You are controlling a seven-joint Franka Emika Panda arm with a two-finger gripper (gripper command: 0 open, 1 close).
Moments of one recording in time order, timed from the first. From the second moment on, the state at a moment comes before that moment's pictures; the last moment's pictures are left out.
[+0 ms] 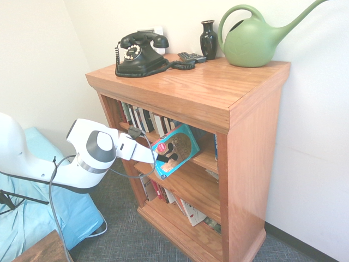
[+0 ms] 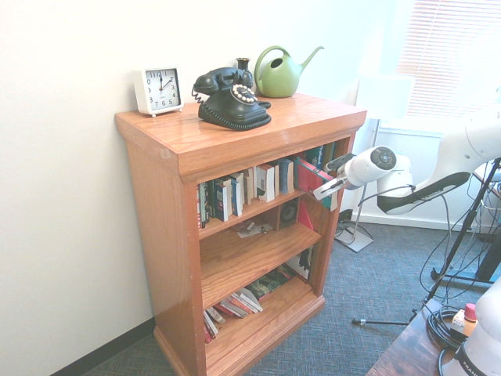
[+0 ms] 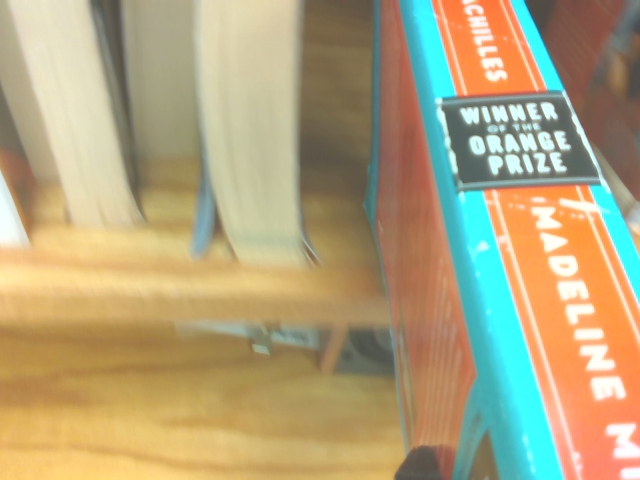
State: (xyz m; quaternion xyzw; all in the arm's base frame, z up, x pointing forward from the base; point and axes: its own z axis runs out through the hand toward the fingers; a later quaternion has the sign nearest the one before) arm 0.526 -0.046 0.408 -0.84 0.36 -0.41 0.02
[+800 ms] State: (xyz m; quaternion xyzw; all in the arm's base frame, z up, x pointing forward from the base) arm 0.593 -0.032 0.408 -0.83 0.36 -0.43 0.03
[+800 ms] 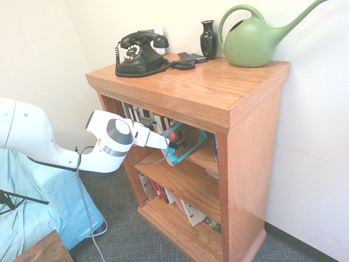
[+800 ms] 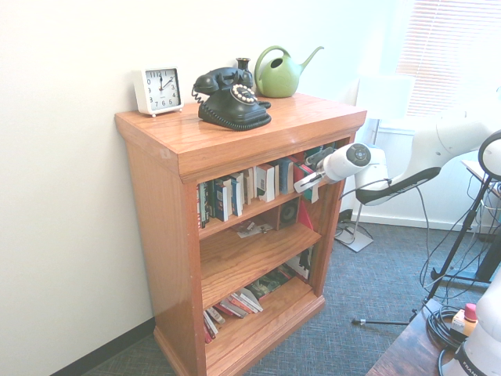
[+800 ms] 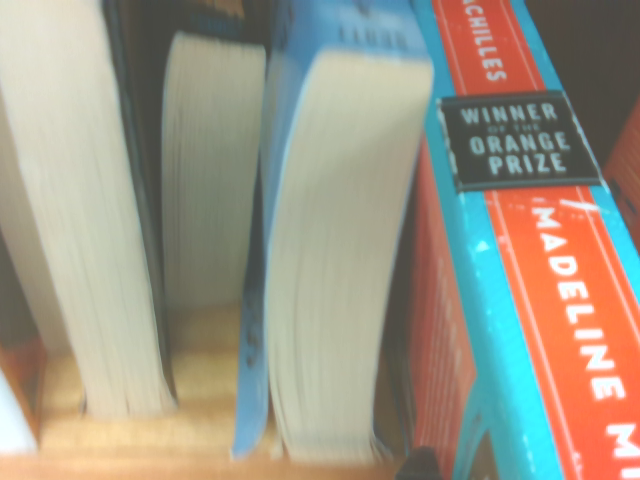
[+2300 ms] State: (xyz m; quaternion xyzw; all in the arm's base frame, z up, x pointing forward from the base) arm 0.589 -0.010 0.423 -0.83 0.34 -0.44 0.04
